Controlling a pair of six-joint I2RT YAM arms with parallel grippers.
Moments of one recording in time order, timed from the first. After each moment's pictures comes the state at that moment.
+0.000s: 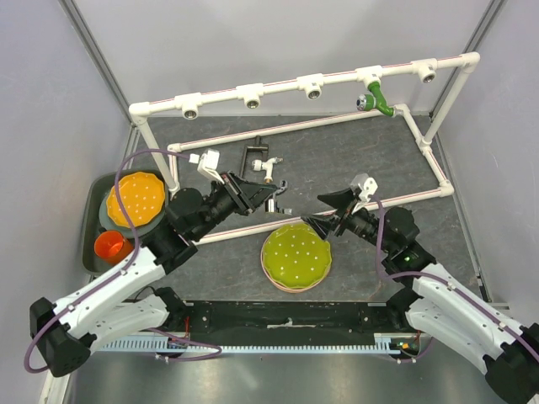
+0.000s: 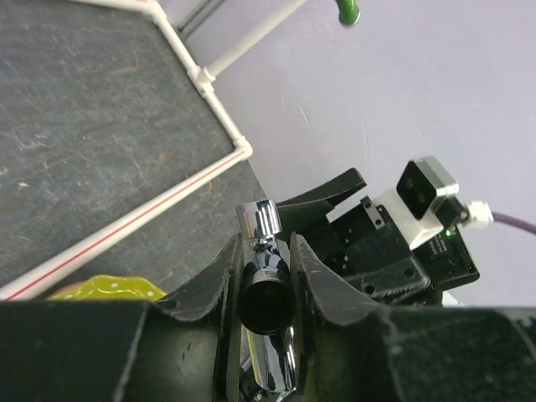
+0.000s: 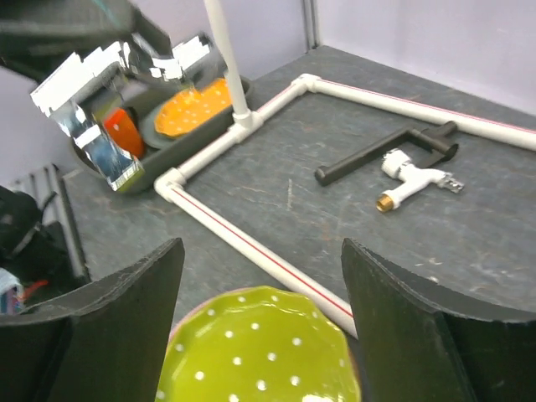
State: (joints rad) left arm -0.79 0.91 0.74 0.21 0.02 -0.89; right arm 0.60 0.77 0.45 0.40 -0.37 0.27
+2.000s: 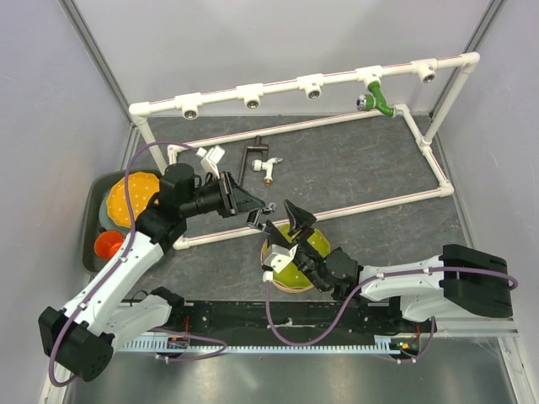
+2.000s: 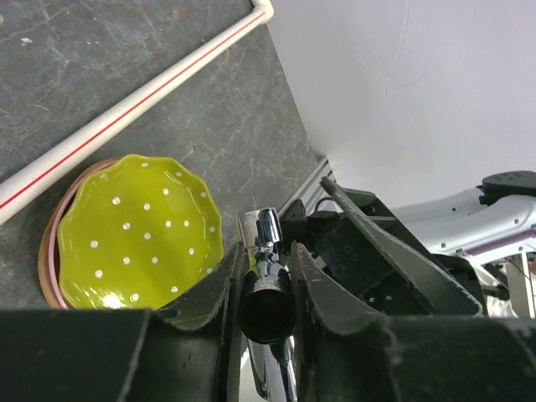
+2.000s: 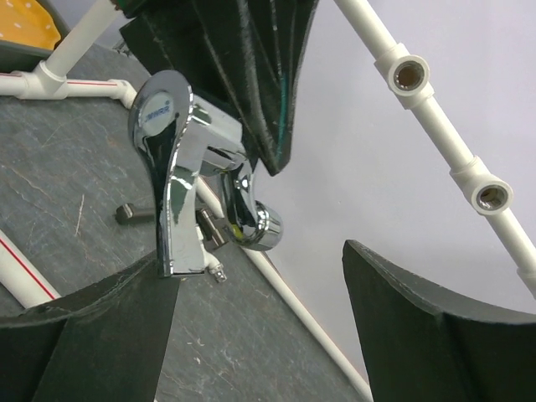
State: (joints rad) left arm -0.46 0.97 0.86 -0.19 0.60 -0.81; right arm 1.34 1.31 0.46 1.13 0.57 -1.04
